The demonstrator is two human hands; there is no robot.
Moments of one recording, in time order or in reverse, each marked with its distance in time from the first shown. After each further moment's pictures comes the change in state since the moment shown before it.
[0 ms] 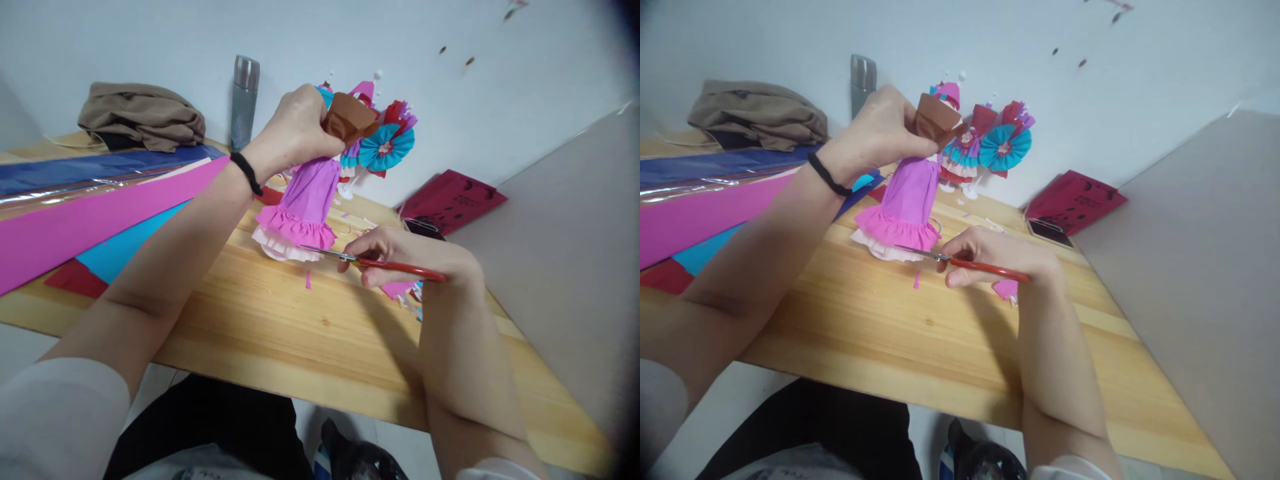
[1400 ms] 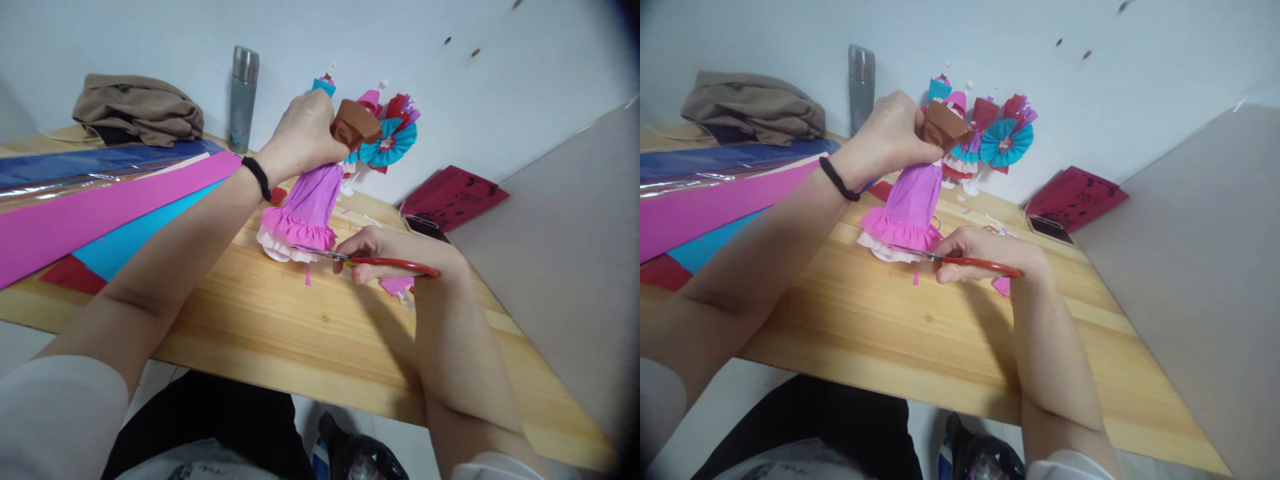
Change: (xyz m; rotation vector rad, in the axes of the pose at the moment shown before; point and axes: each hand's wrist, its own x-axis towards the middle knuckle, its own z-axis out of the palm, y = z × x) left_hand -0.005 0.006 0.013 0.084 0.015 -0.003; right_hand 0.011 -0.001 0.005 0.003 -0.082 -0.056
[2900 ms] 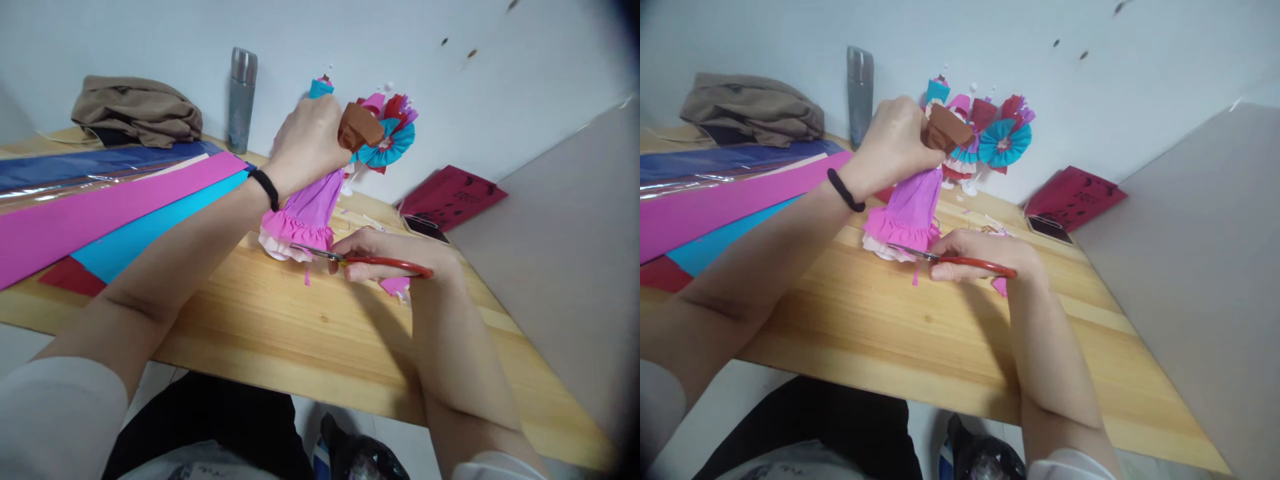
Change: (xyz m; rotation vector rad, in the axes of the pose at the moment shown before) left_hand -0.010 0.007 0.004 0.150 -0.017 -0.011; right_hand 0.004 -0.002 0.001 -0.103 -0.005 -0.012
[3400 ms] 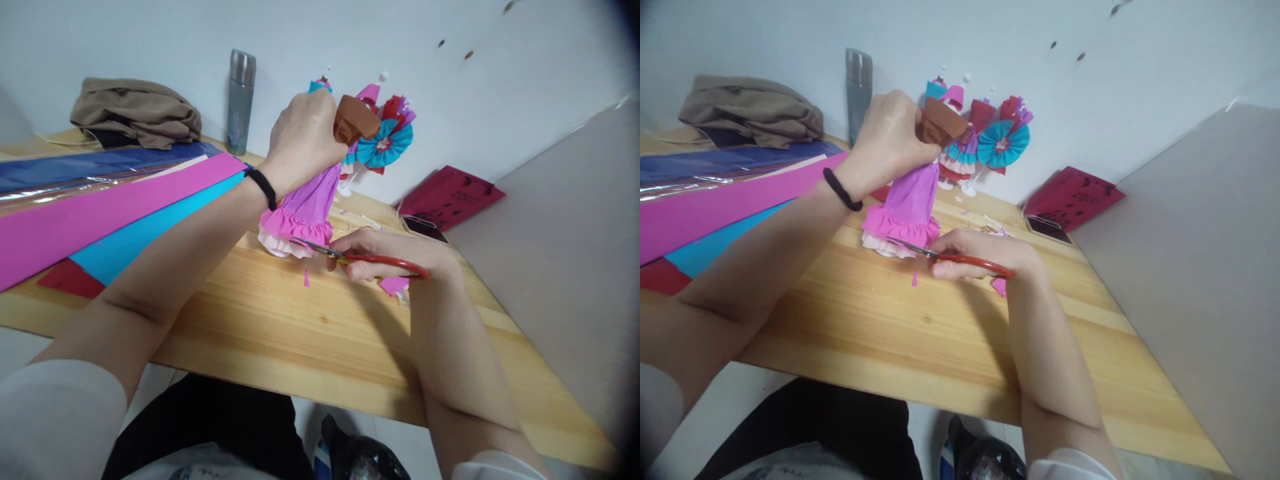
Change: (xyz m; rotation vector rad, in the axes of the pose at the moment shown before) left_hand -0.002 0.004 -0.004 0.030 0.030 -0.086; right_hand -0.002 -0.002 0.001 0.173 -0.017 -0.028
